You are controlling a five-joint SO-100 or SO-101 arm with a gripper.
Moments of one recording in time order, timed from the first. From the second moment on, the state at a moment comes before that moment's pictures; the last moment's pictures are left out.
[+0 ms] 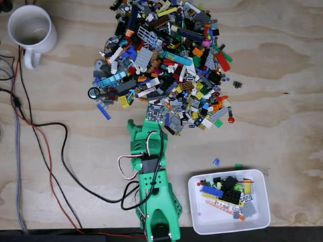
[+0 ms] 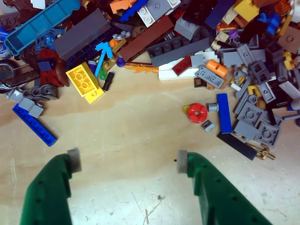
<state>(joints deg) -9.5 149.4 140.0 58.8 -63.6</state>
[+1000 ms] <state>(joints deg) -19.2 106.3 121.0 52.1 -62.3</state>
